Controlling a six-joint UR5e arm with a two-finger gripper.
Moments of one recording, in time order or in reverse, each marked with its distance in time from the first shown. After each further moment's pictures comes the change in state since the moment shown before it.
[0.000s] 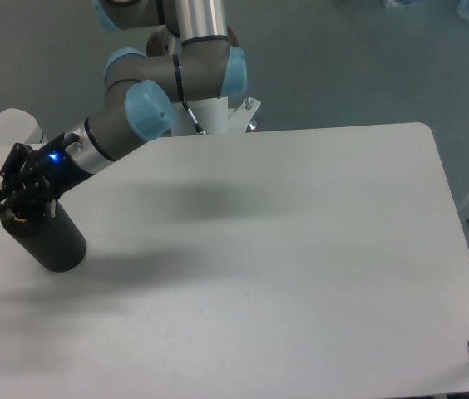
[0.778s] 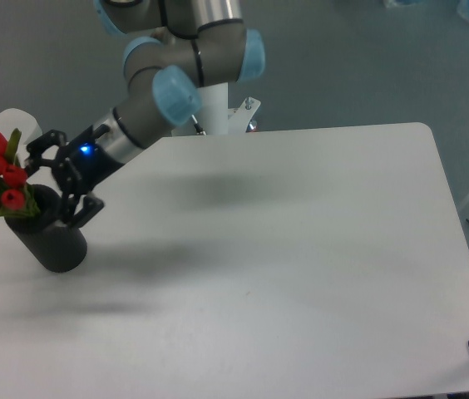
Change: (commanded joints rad) arm 0.159 0.140 -0.086 -0.012 0.103 0.014
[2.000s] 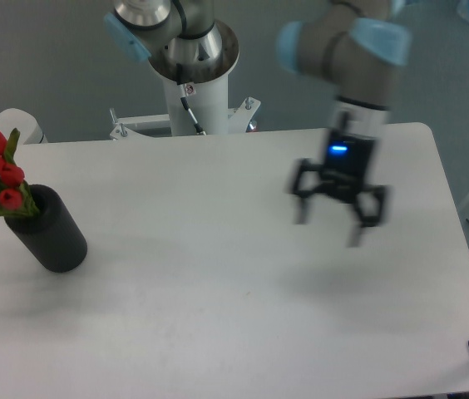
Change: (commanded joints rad) arm 0.583 -0.285 0.555 -0.230 0.656 0.659
